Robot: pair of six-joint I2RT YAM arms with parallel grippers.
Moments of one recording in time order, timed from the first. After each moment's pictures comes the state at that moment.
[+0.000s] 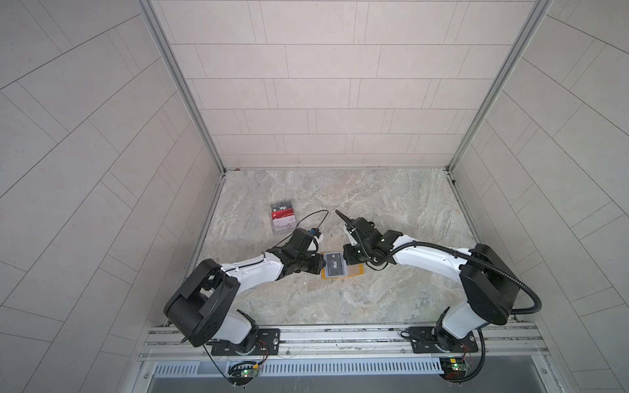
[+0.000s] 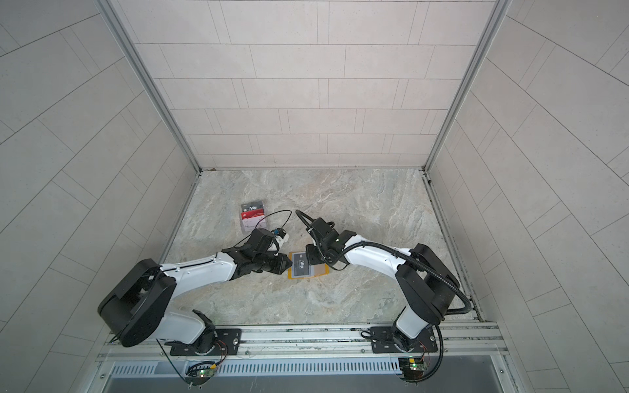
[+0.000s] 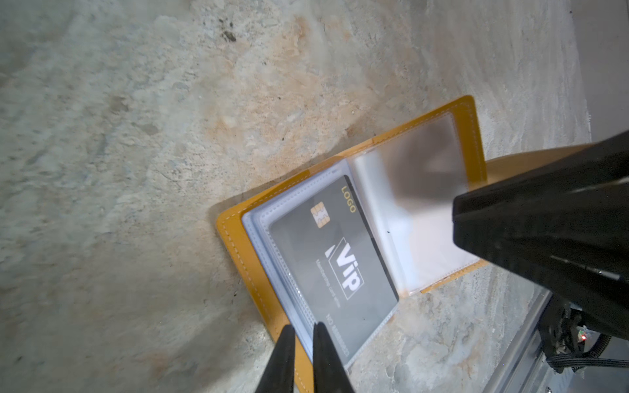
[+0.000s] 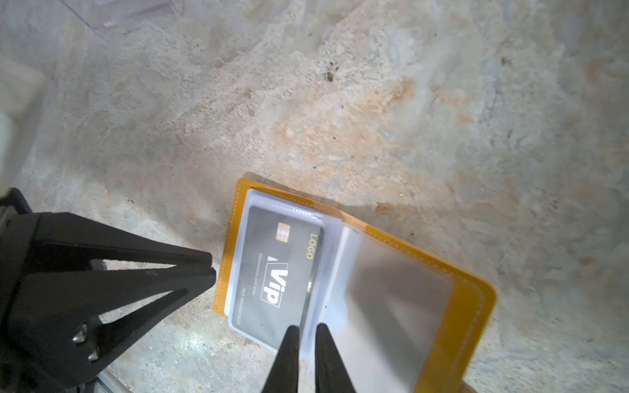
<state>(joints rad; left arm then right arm) -0.62 1.46 0.60 -0.10 0.32 -0.40 0.76 1.59 0.98 -0.43 -0.10 0.60</state>
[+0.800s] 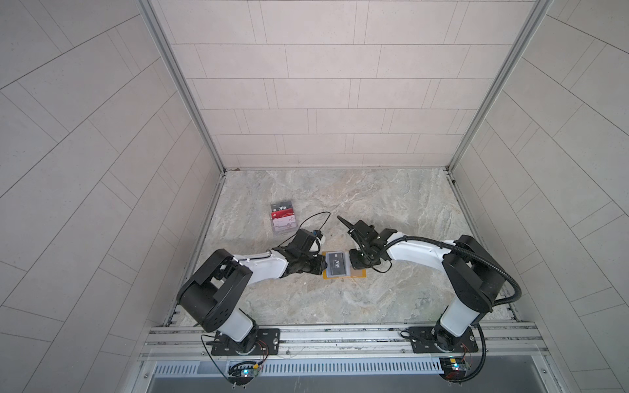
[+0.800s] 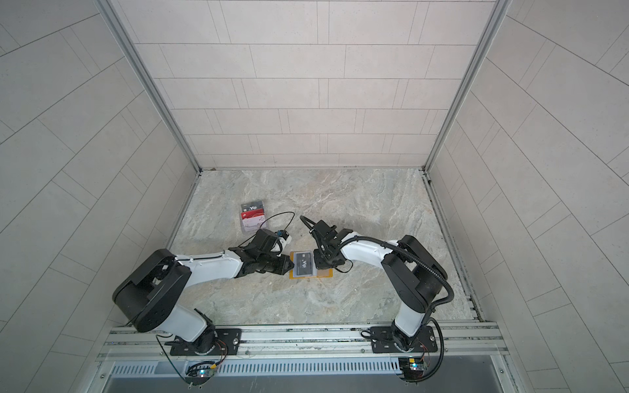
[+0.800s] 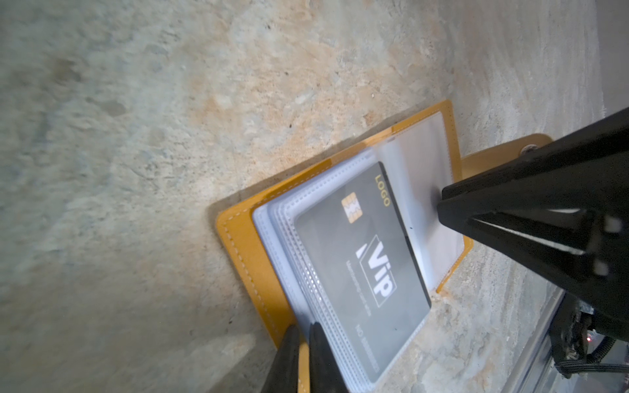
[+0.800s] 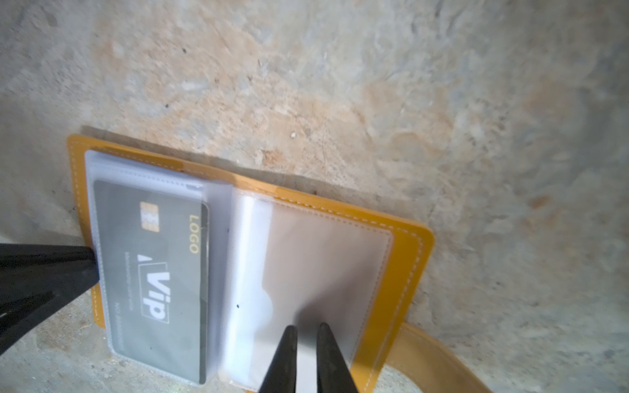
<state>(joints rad) -0.62 1.55 0.61 -0.04 0.35 -0.41 0.71 1.70 0.98 -0.54 -0.07 0.56</state>
